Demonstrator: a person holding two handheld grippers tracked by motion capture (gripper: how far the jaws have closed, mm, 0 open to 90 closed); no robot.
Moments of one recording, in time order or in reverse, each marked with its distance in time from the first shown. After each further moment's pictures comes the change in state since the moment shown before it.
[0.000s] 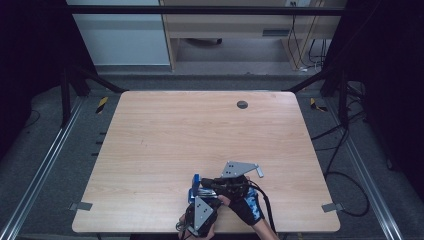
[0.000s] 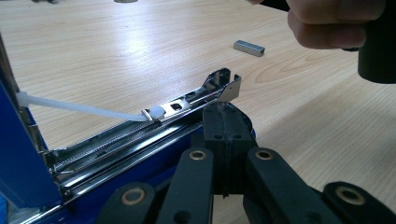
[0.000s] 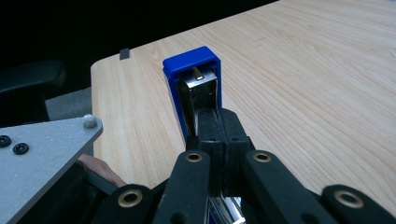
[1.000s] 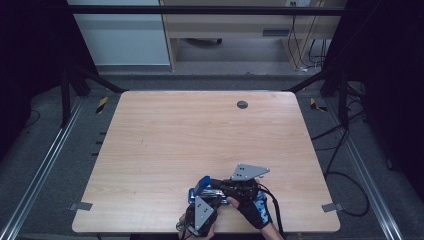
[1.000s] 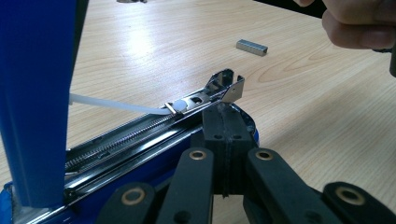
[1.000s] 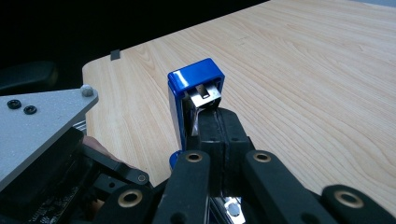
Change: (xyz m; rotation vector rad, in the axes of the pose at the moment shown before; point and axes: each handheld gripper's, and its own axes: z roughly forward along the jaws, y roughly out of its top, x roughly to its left) left arm 0.000 0.001 0.000 0.003 0.013 0.005; right arm -0.003 -0.013 -0.022 -0.027 -0.046 0.016
